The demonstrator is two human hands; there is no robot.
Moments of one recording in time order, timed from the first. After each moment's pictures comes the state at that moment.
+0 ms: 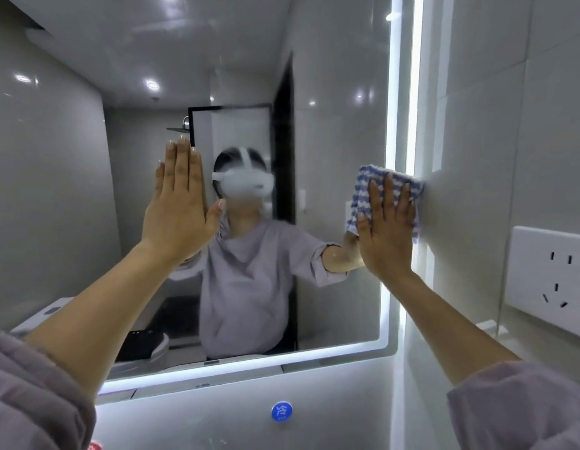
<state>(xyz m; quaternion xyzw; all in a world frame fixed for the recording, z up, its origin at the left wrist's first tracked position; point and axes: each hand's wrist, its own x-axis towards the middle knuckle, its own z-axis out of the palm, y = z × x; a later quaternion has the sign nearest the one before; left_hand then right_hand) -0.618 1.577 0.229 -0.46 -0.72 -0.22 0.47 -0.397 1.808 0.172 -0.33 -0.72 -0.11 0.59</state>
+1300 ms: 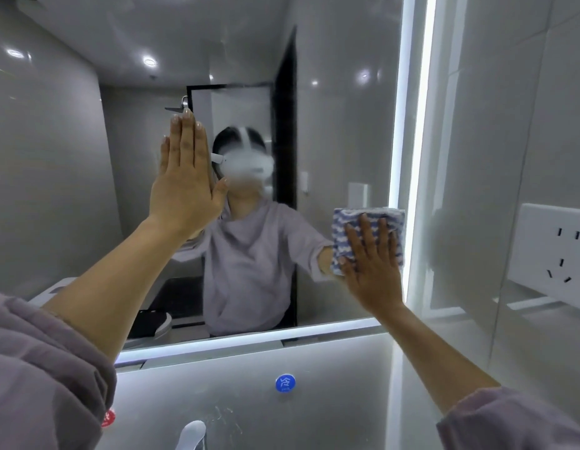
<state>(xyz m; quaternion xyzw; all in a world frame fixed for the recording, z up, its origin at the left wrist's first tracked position) -0.620 1.578 0.229 -0.46 -0.71 -0.23 0.48 -0.398 1.807 0.074 -0.25 -0.78 -0.24 0.52</state>
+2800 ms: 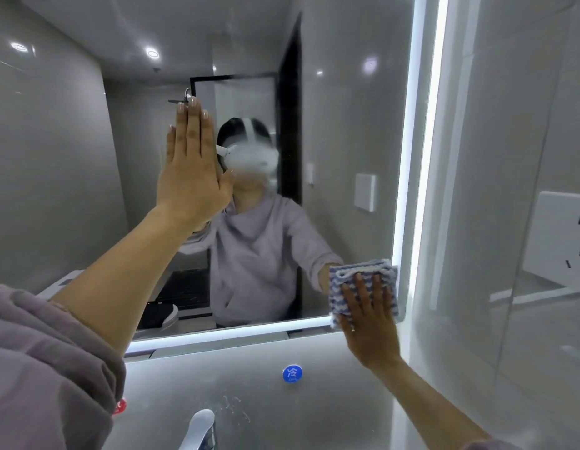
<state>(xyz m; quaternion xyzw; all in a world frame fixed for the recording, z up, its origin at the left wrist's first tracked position) -0.619 1.577 0.232 -0.46 -0.72 -0.22 0.48 -0.402 1.794 -0.044 -0.25 -0.84 -0.18 0.45</state>
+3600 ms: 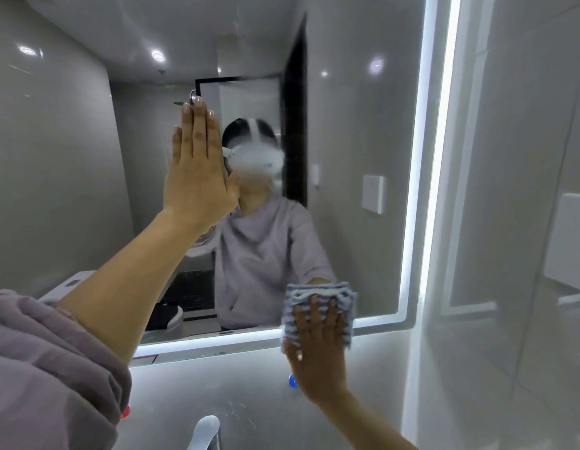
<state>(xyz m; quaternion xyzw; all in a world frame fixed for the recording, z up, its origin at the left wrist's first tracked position) -0.618 1.579 0.229 -0.45 -0.72 -0.21 0.49 -0.474 1.708 -0.061 -0.24 -0.84 -0.07 0.48</state>
